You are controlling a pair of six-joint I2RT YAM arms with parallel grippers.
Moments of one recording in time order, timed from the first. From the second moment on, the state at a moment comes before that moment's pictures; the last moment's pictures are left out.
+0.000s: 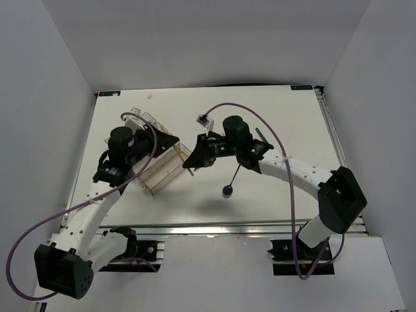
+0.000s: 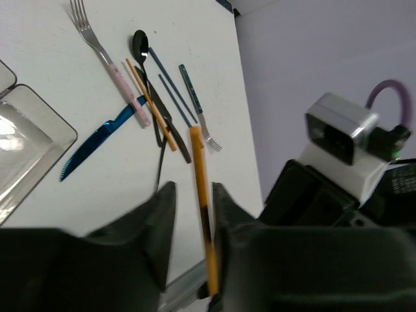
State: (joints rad) left arm -0.27 0.98 0.80 -0.09 0.35 -0.89; right arm 0.81 1.55 1.14 0.10 -0.73 0.64
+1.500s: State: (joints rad) left arm -0.47 1.51 1.07 -0.41 0.02 0.26; right arm 0.52 0.98 0.87 -0.38 -0.39 0.36
